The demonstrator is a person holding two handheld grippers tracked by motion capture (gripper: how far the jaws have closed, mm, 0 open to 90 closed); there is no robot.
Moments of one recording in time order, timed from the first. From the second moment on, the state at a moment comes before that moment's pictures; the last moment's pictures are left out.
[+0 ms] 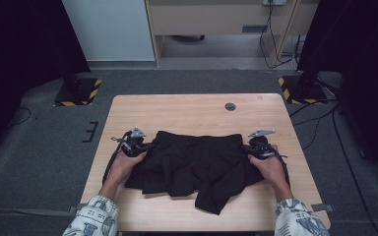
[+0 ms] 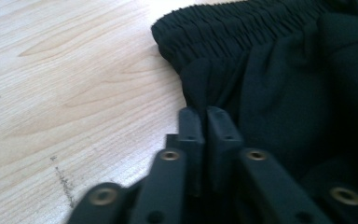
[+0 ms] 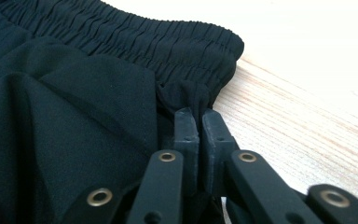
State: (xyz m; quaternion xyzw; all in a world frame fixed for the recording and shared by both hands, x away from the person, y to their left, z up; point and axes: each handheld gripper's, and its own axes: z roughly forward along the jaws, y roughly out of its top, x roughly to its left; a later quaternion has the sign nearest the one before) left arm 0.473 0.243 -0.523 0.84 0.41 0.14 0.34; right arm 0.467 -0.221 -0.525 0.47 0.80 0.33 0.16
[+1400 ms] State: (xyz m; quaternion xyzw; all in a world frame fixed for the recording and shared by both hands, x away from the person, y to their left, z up) left arm 0.459 0.227 -0.411 0.79 0.37 0.24 0.42; right arm 0.454 -0.244 -0.407 0.43 0.76 0.41 0.24
